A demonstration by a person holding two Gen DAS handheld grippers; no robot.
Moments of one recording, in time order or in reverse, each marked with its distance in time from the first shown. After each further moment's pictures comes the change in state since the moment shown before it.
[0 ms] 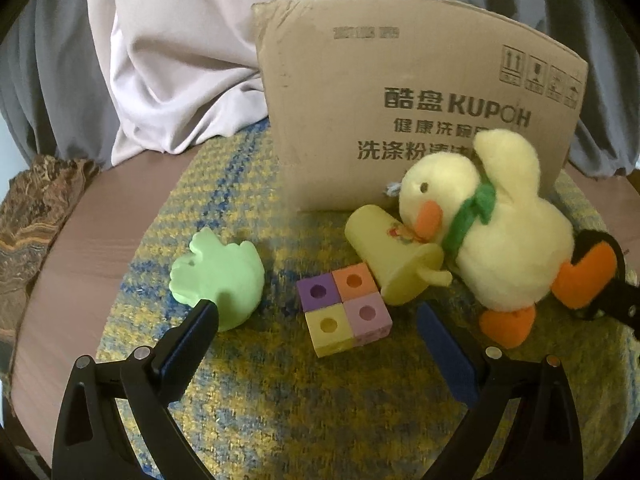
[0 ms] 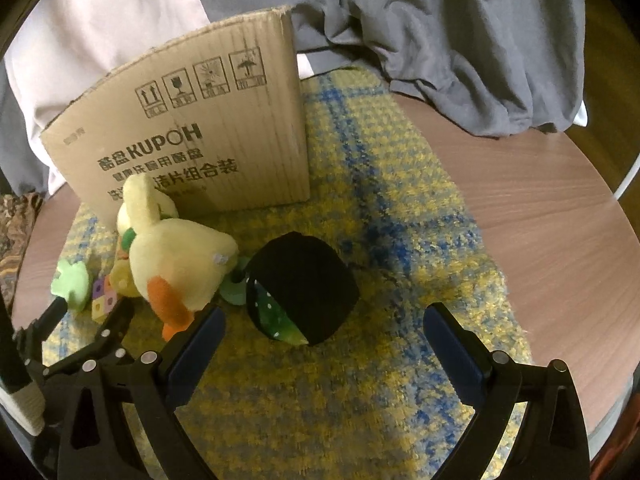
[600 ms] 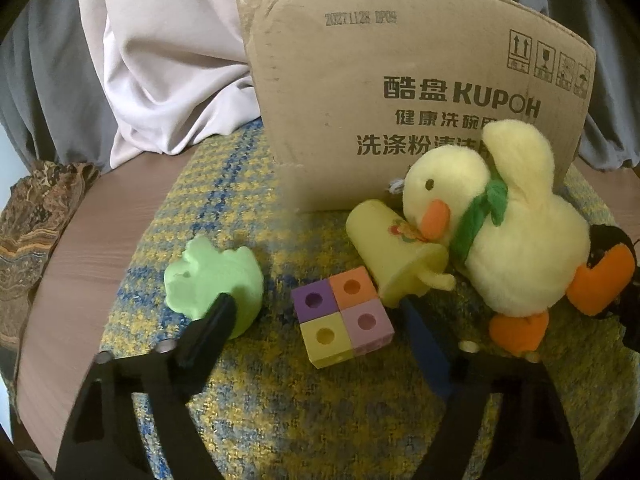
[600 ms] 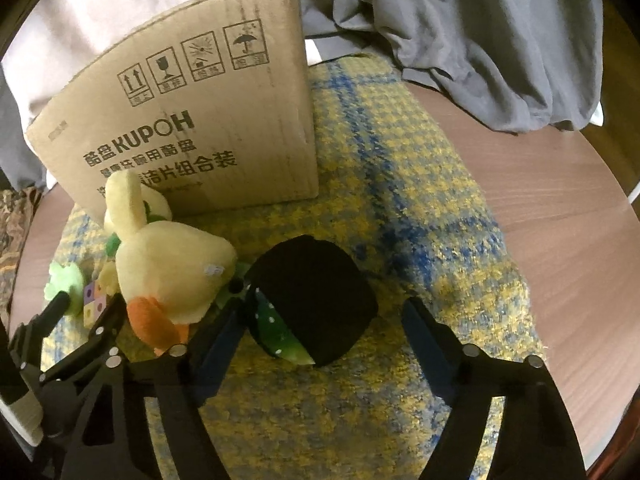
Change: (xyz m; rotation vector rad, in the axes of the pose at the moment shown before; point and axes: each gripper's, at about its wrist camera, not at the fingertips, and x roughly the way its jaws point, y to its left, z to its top) left arm 0.011 -0.006 0.005 0.031 0.013 0.028; right arm 0.019 0.007 0.007 -0.012 0.036 0.028
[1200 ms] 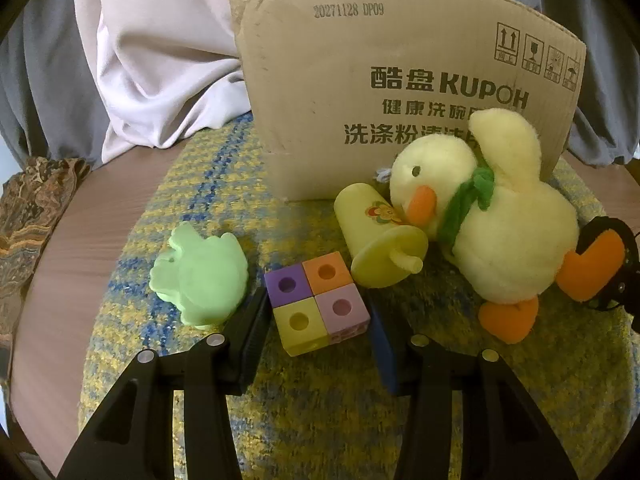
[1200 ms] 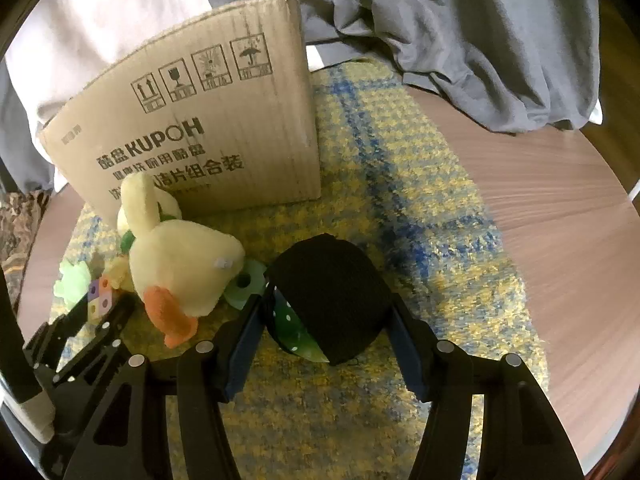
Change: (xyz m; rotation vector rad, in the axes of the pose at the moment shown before) left arm 0.003 0.001 -0.002 -0.009 0.014 -0.039; right arm -0.008 -0.004 -0.003 0.009 -0.021 0.020
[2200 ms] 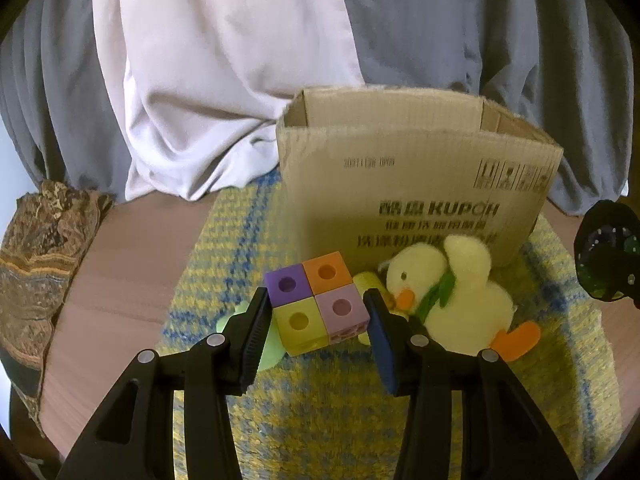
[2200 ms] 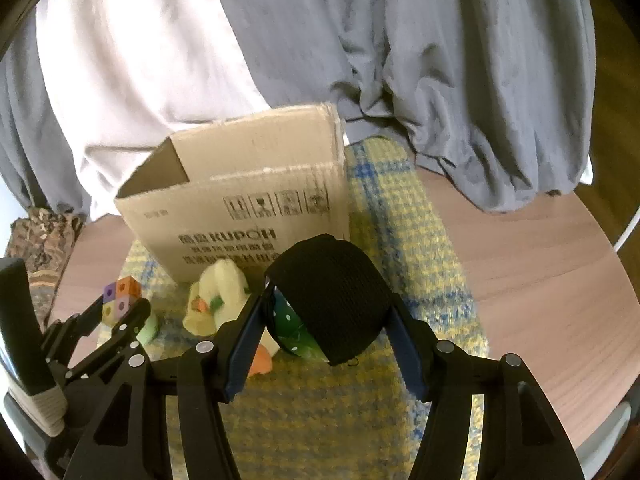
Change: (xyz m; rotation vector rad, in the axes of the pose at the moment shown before) left arm -0.063 0.011 0.031 -0.020 -0.107 0.002; right arm -0.086 0.022 0.034 -0.054 -0.163 0.042
